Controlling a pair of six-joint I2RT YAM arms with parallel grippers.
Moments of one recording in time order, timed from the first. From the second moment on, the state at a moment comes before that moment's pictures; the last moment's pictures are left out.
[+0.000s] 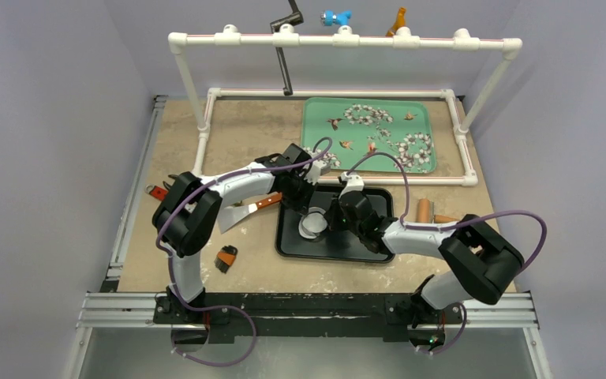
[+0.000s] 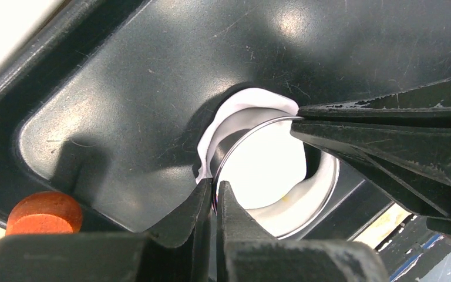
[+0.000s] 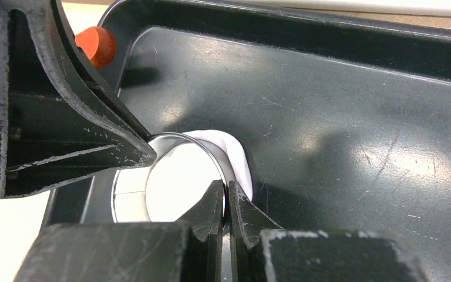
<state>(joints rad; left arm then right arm) -0.69 1.90 1.29 -0.51 0.29 -0.06 0.78 1.46 0.52 0.31 0.21 0.59</state>
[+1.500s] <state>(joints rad) -0.64 1.96 1.34 -0.50 0.42 -0.07 0.77 1.42 0.51 0.25 0.20 0.65</state>
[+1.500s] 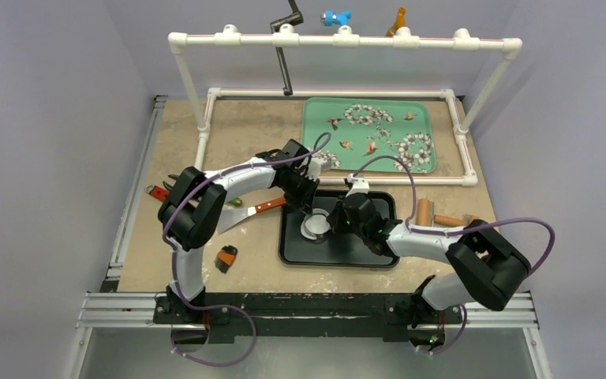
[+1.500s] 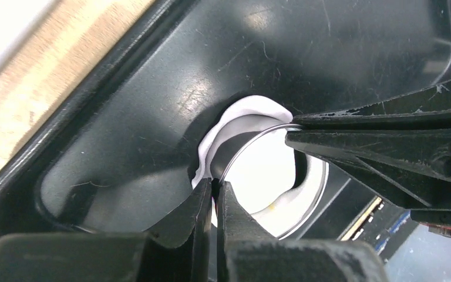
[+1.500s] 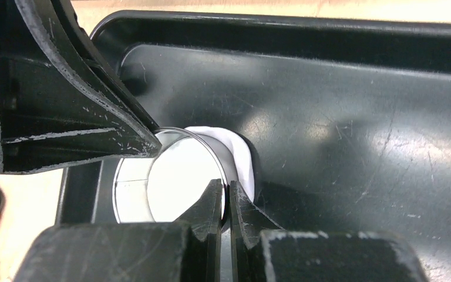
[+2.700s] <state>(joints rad) -0.60 1.91 1.25 -0.50 0.53 -0.07 0.74 1.45 0.56 0.22 0.17 0.64</state>
